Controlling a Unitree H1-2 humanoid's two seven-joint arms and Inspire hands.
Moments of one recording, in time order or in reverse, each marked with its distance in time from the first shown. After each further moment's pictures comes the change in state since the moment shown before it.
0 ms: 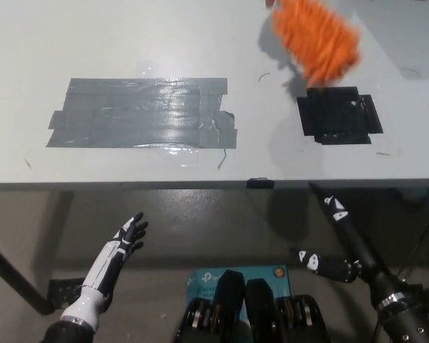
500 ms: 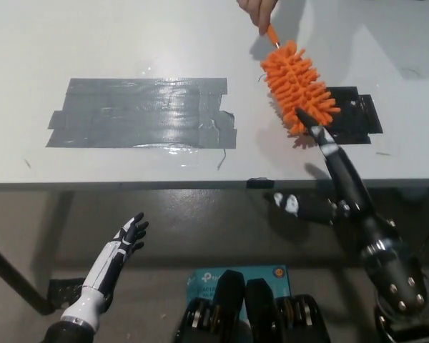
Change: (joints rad) left_arm -0.001 0.000 -0.001 0.004 0.000 -0.006 0.000; right_arm -0.196 0.081 -0.016 -0.126 0.017 0.096 0.020
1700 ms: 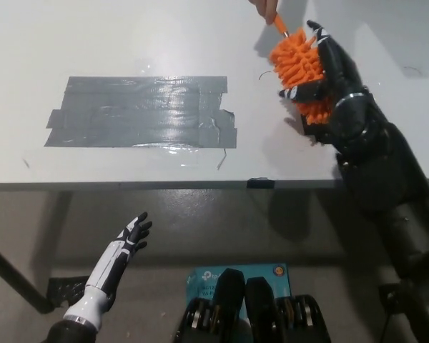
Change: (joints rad) left_arm -0.007 -0.001 -0.011 0.001 0.009 -0.003 0.000; right_arm -0.637 -0.012 -0.022 0.936 -0.203 0.138 -0.160
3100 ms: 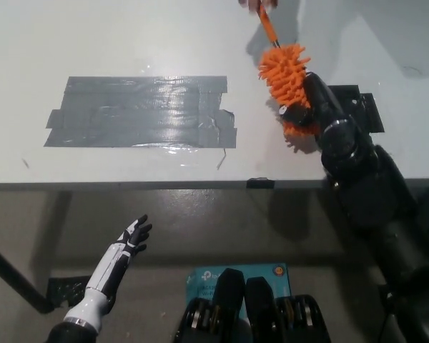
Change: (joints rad) left_arm 0.003 0.000 -0.001 0.020 0.007 -0.008 0.001; right_arm 0.093 0.011 0.025 -0.058 0.109 0.017 0.030
